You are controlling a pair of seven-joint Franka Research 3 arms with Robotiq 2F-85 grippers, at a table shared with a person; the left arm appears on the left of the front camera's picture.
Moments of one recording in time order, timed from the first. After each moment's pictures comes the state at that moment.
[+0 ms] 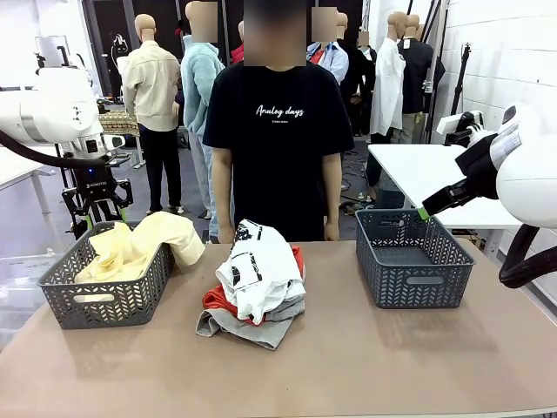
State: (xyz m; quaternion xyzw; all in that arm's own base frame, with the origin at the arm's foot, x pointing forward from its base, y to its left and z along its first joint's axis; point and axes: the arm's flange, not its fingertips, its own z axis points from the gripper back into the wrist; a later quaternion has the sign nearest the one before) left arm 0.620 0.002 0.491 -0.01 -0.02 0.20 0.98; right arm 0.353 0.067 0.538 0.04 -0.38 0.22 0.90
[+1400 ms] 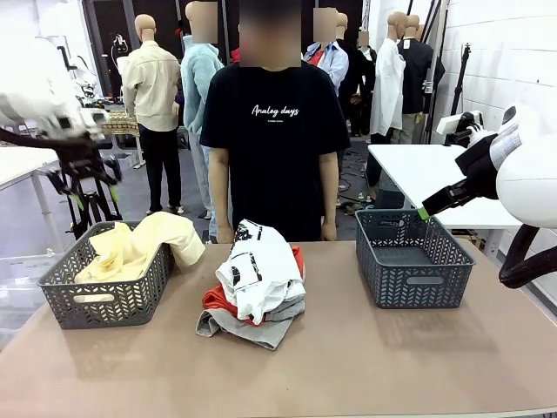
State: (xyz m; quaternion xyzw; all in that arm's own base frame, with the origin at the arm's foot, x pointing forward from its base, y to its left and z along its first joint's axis) left arm 0.596 0.032 0.562 -0.07 -0.07 0.11 0.99; right arm 0.353 0.067 0.538 0.04 -0.38 0.22 0.90
